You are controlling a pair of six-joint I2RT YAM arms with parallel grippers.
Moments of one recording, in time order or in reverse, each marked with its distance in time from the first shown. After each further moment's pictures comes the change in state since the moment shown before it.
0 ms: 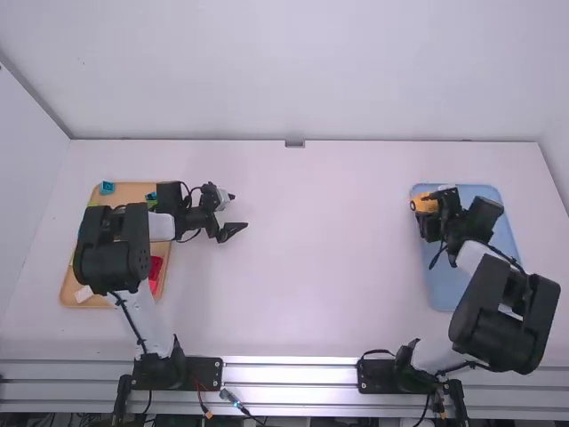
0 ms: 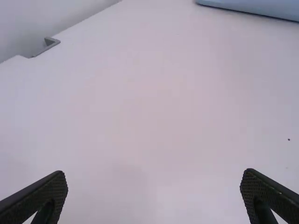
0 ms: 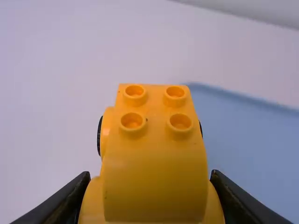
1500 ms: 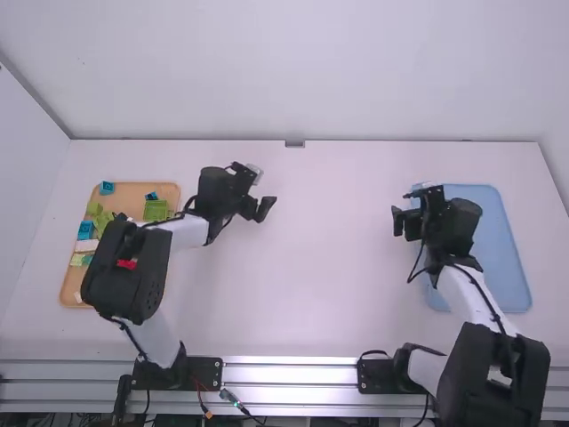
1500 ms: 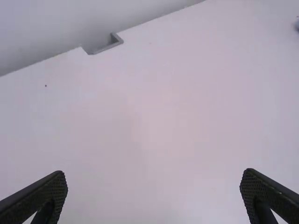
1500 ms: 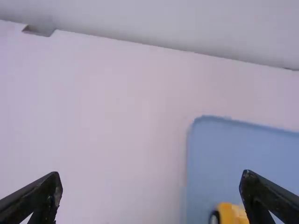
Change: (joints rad) left arm -0.319 -0.183 -0.005 0.108 -0.658 -0.614; right arm 0.208 -0.338 -0.145 0.015 0.133 0.209
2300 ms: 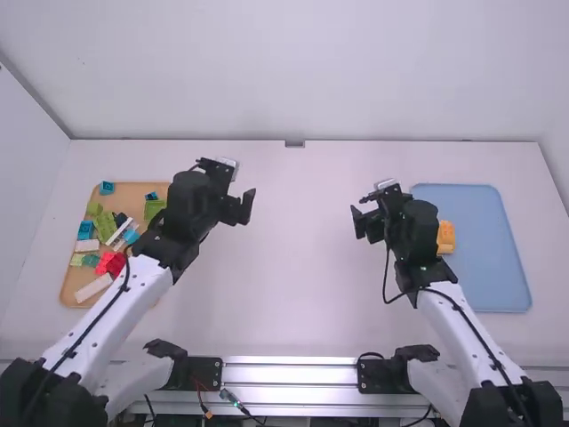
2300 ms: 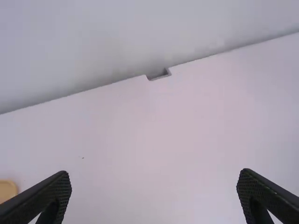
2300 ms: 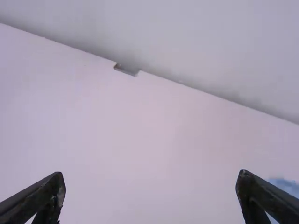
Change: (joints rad) left arm -0.105 -0.675 -0.031 -0.552 -0.400 -0.167; right arm 0.354 -0.214 -0.040 -0.064 0.178 0.114
